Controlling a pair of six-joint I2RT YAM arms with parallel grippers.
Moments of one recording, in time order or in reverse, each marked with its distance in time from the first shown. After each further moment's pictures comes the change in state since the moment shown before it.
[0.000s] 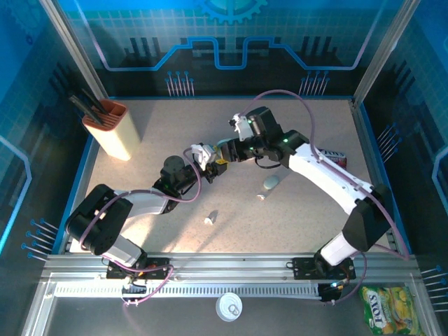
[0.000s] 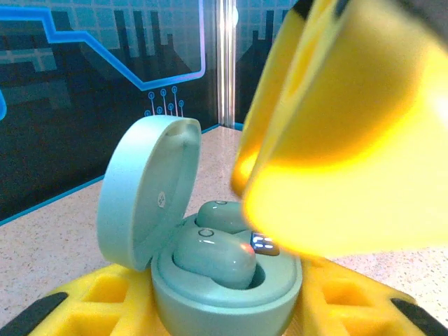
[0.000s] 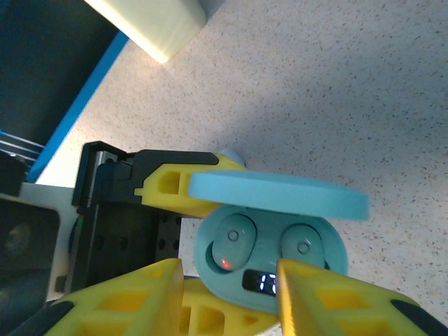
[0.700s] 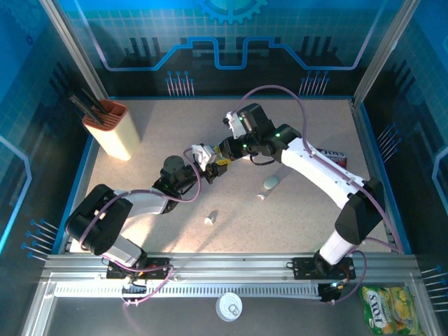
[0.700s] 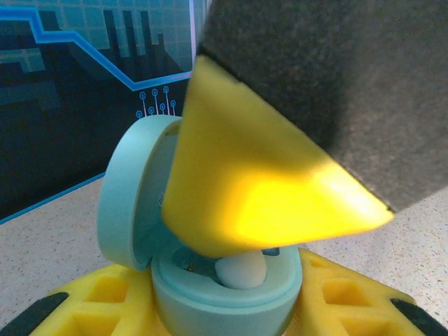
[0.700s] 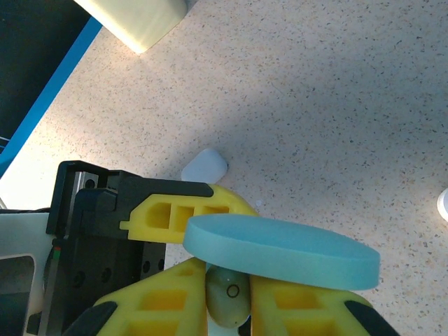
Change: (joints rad) left arm 0.002 -0.002 0.000 -0.004 0.026 0.004; right arm 0.045 0.097 0.135 -0.106 0.092 -0.040
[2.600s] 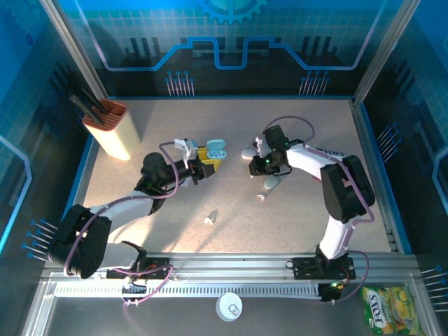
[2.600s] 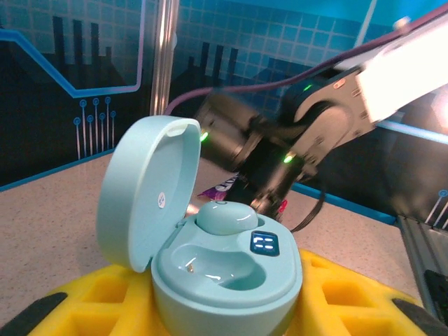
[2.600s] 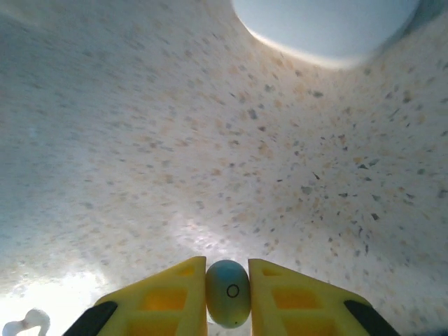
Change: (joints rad) left arm 0.142 -0.201 -0.031 -0.101 0.313 -0.234; right arm -0.285 0.148 -0.374 0.185 -0.118 -0.046
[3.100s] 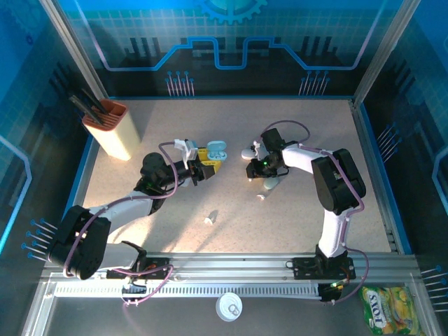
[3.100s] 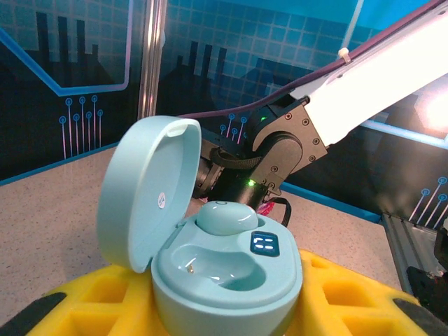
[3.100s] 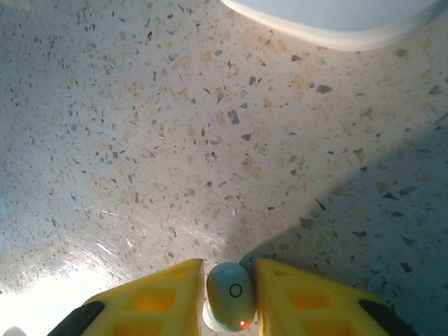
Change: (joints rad) left arm 0.000 -0.011 0.000 -0.001 0.041 -0.026; right arm -0.013 0.146 0.018 0.045 -0.059 -0.006
